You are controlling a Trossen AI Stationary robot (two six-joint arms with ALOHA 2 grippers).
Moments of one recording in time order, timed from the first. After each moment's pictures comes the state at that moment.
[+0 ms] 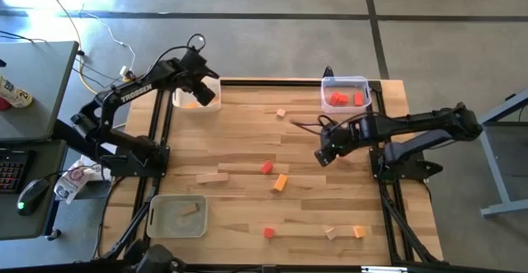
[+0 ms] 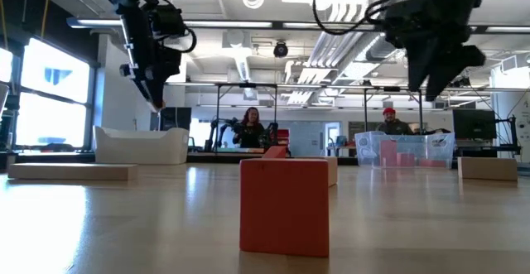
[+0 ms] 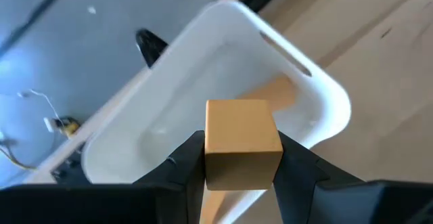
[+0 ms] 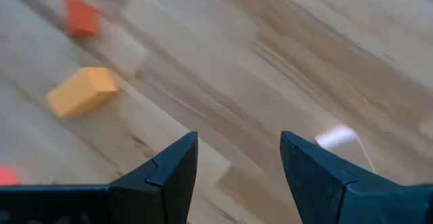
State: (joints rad) left arm 0.99 1.38 1.06 -0.82 -0.20 0.09; right arm 0.05 1.20 0.91 -0.96 0.10 1.03
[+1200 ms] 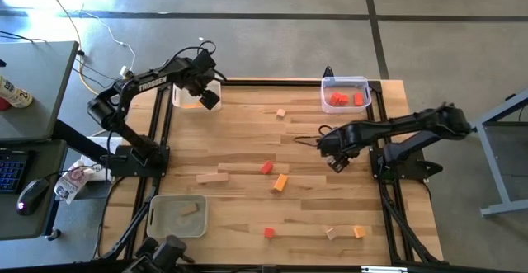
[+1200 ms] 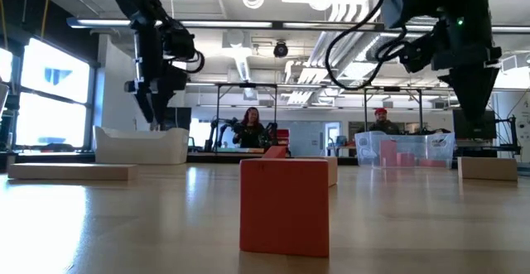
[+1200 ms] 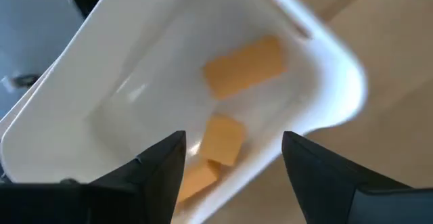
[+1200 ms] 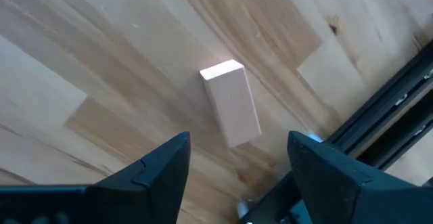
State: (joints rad) left arm 0.99 1.56 1.13 -0.91 -0.12 0.05; right arm 0.04 1.36 0.91 -1.28 0.13 0.83
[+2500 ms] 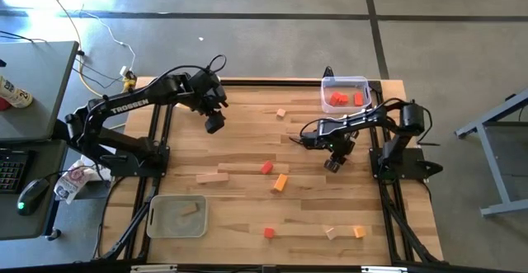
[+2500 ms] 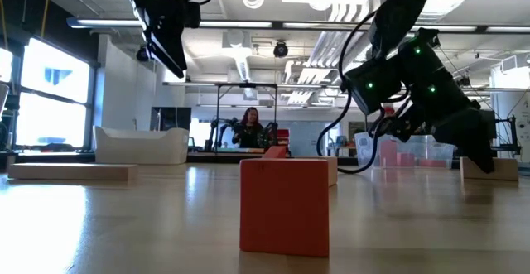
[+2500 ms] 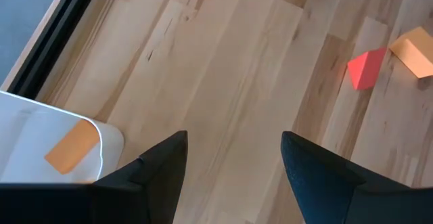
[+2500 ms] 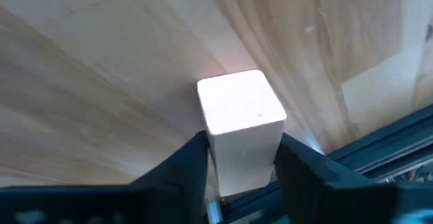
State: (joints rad) left arm 0.61 1.29 1.13 -0.91 0.08 0.06; right arm -0.16 1.77 0.91 -1.21 0.00 0.47
